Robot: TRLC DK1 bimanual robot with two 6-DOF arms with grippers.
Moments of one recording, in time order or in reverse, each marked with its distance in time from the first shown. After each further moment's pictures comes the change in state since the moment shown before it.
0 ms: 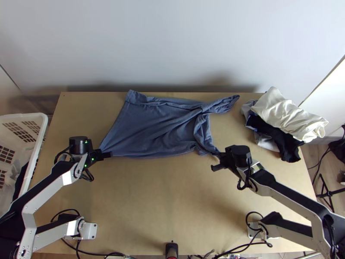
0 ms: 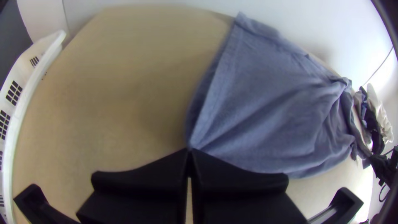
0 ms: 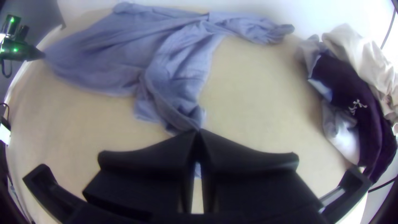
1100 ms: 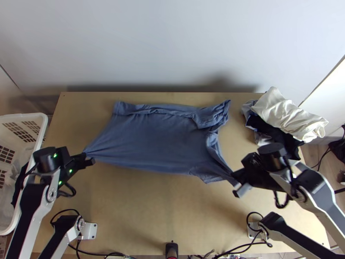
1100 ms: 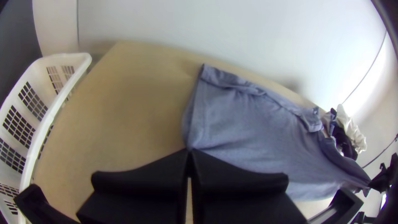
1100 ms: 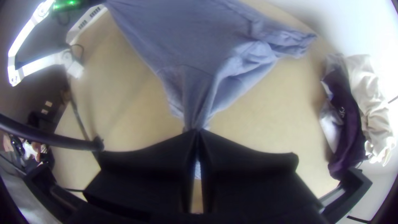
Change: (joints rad) left arm 0.128 -0.556 0.060 -0.435 0.124 0.011; right arm 0.065 -0.360 0.533 -1.161 -0.314 -0.156
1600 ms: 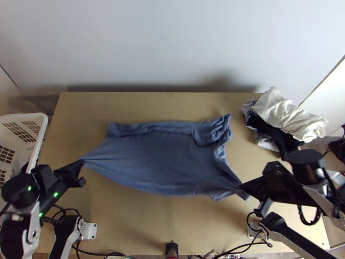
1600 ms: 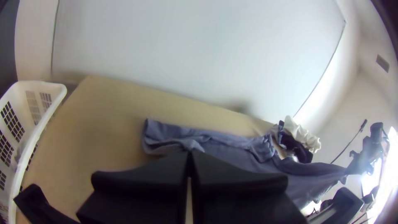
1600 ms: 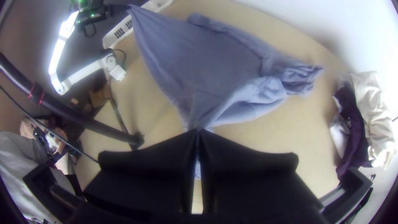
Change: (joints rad) left arm -0.009 -0.357 0.130 -0.222 0.208 -0.054; right arm 0.003 -0.077 0.243 -0.238 -0.191 -0.016
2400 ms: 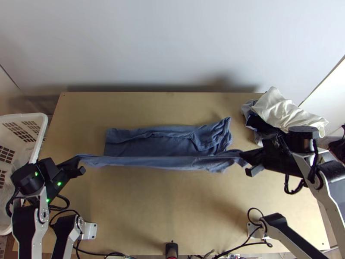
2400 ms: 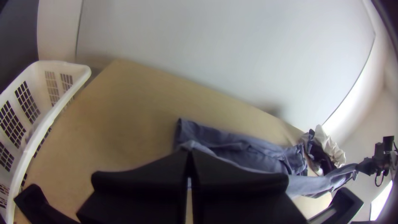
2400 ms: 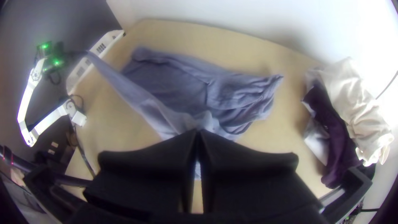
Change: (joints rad) left arm 0.185 0.107 -0.145 0.154 0.008 0.048; right arm -0.342 0.136 -0.113 0.312 -0.028 -0.060
